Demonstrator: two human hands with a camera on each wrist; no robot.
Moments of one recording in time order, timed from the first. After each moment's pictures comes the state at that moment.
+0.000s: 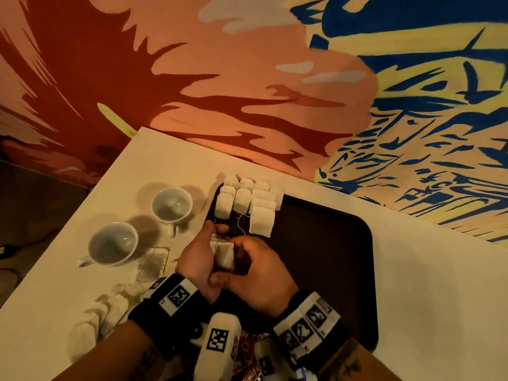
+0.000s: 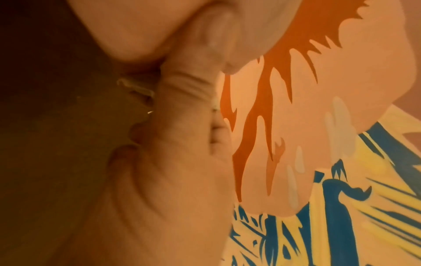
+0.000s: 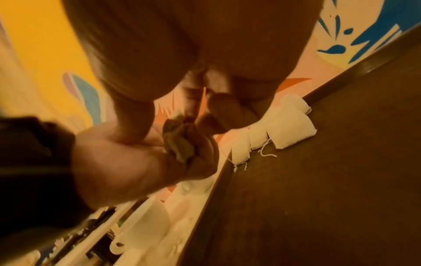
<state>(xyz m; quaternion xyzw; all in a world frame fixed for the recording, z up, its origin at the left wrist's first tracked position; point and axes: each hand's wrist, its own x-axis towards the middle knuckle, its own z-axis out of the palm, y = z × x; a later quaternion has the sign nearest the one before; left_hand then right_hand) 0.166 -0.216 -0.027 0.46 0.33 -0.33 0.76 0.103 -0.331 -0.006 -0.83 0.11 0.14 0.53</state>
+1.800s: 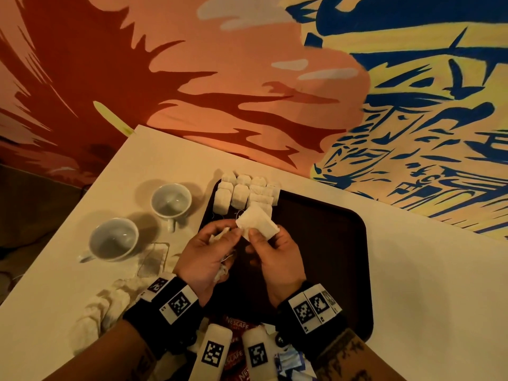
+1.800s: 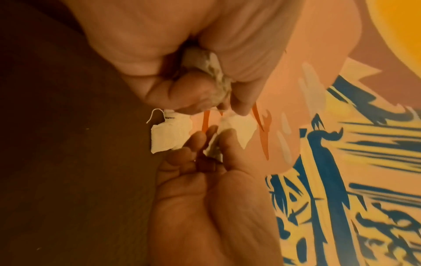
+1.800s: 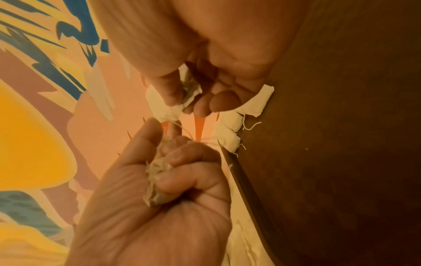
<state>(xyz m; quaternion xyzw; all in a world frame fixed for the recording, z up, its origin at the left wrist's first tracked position) 0.143 -0.210 -0.013 0.53 0.14 -0.29 0.79 0.100 -0.333 -0.019 -0.64 0.31 -0.08 0.70</state>
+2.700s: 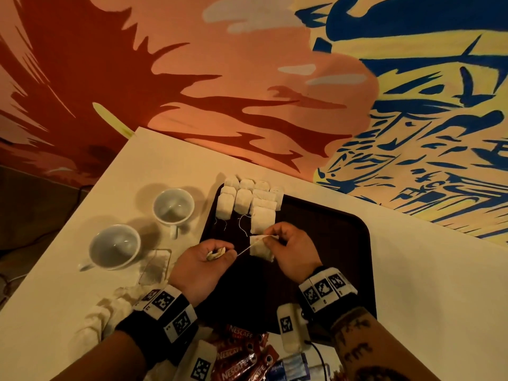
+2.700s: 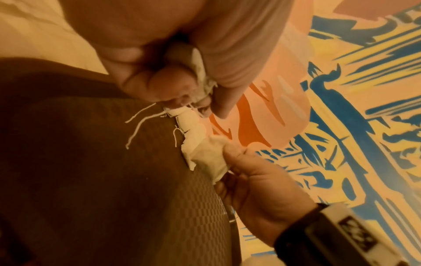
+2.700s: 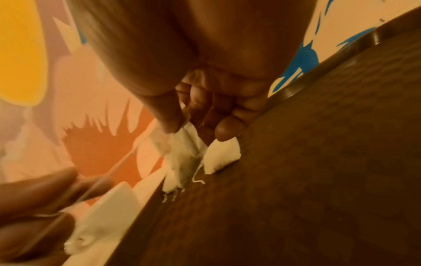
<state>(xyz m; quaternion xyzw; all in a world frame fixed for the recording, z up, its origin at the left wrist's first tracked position) 0.157 -0.184 -0.048 0.79 0.03 -0.27 0.55 0.127 -0.392 -0.044 -0.87 0.21 0.07 0.45</state>
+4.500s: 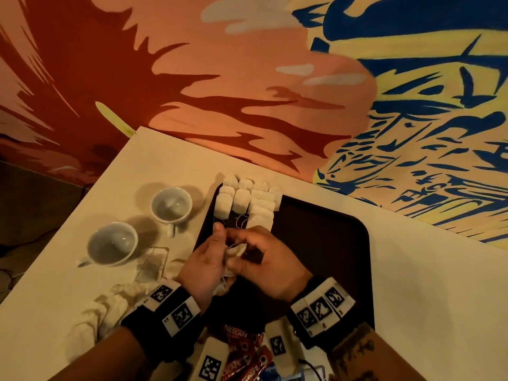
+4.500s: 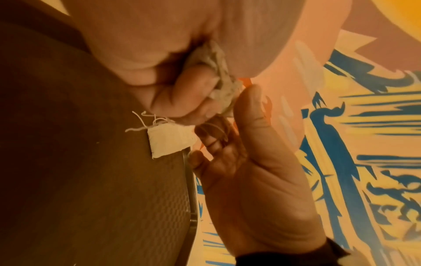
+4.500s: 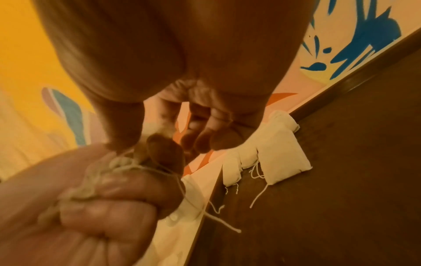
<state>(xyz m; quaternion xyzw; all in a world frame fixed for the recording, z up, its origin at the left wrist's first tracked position) 0.144 -0.204 -0.019 0.72 0.06 -0.29 0.62 0.115 -0.357 -0.003 -0.85 0.00 0.11 0.52</state>
